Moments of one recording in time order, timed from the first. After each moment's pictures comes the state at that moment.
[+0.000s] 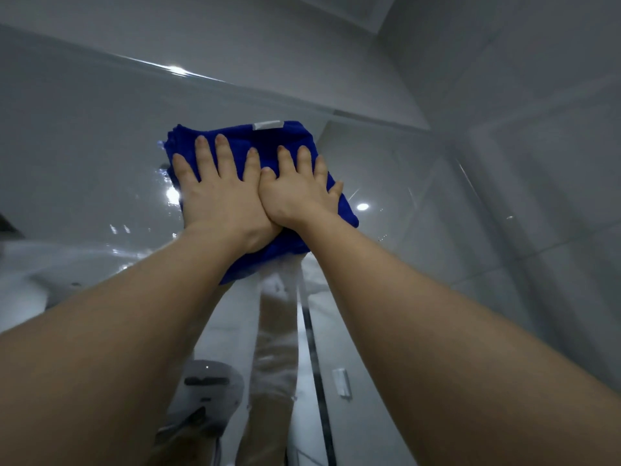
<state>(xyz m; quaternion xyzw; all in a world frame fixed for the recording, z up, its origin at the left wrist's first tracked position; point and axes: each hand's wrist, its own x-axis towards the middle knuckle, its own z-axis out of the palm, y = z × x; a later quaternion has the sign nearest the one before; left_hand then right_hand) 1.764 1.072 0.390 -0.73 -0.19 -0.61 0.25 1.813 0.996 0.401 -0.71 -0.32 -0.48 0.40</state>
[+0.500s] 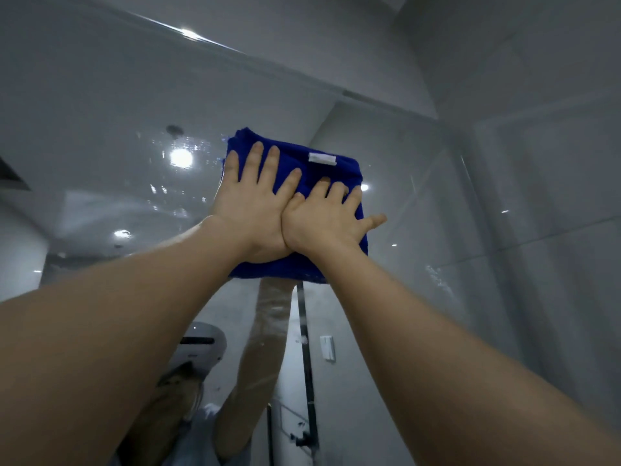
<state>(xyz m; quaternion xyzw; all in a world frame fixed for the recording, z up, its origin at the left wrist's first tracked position) 1.749 1.078 0.351 -0.77 -0.11 -0.51 0.37 1.793 0.996 0.335 -0.79 -0.17 -0.45 0.37</state>
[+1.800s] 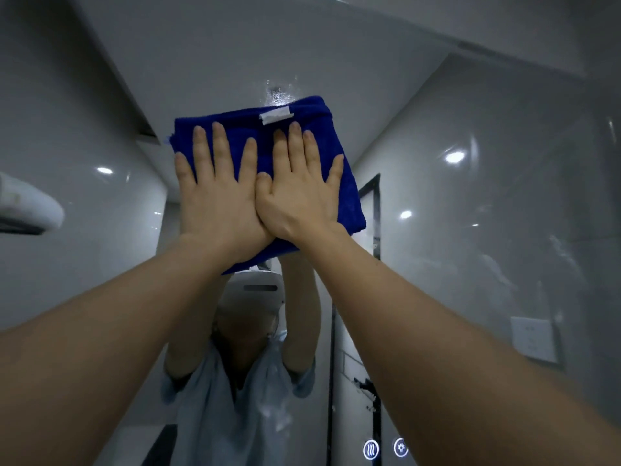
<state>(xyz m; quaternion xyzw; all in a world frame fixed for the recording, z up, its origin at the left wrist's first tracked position) 1.611 1.199 0.254 -0.73 -0.27 -0.59 0.20 1.675 1.129 0.281 -0.68 -0.44 -0.52 0.27</state>
